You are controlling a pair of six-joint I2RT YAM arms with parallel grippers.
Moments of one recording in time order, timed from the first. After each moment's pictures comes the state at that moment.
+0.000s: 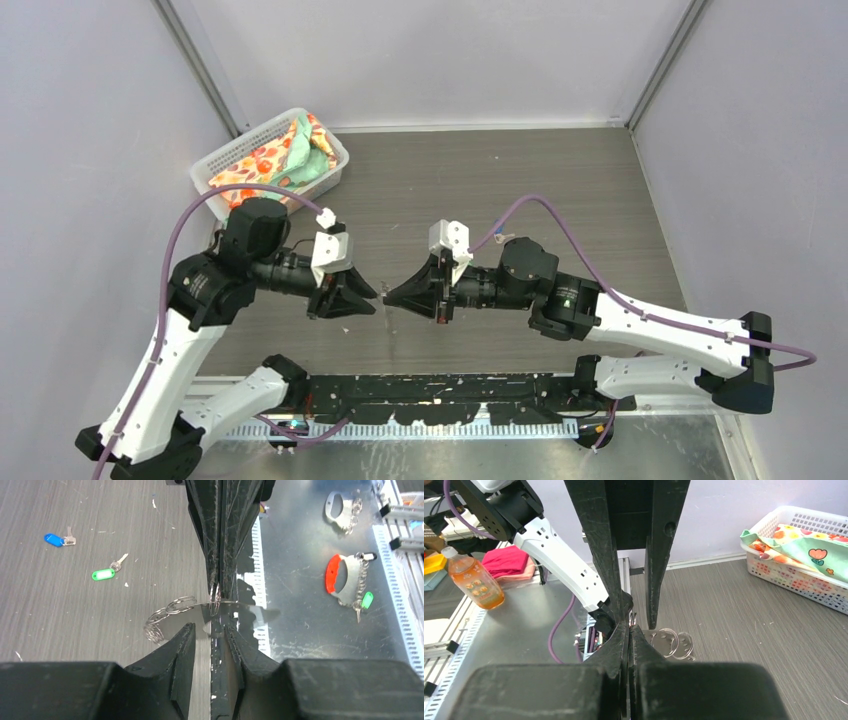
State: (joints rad) left arm -0.55 0.89 1.36 -1.14 0.95 0.49; right arm 1.22 1.06 1.01 0.10 -0.27 0.14
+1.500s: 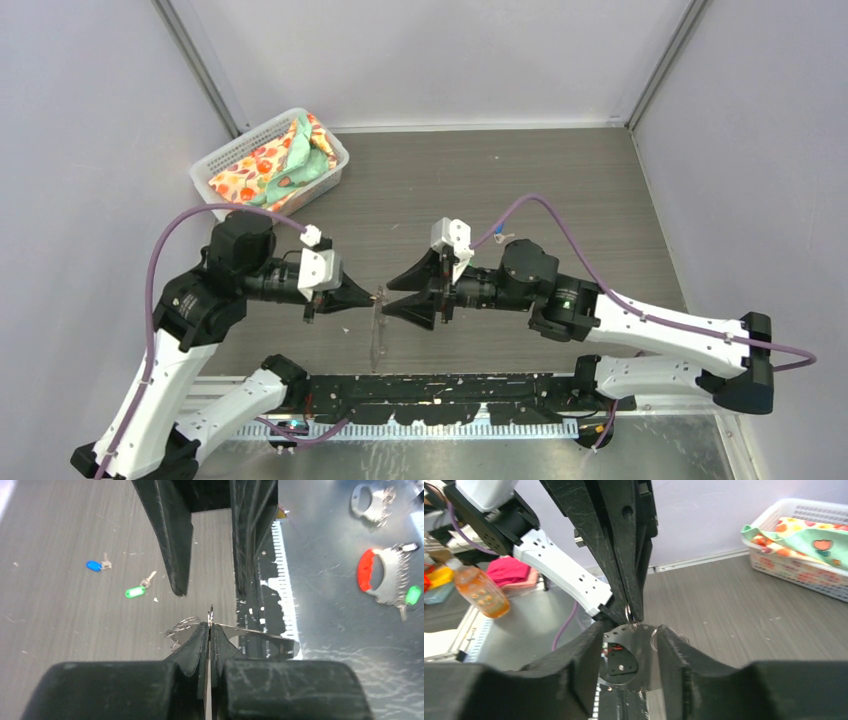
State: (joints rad) left arm -0.55 0.80 1.28 -1.00 0.94 0.46; right arm 1.22 1.08 0.99 0.16 -0.26 0.20
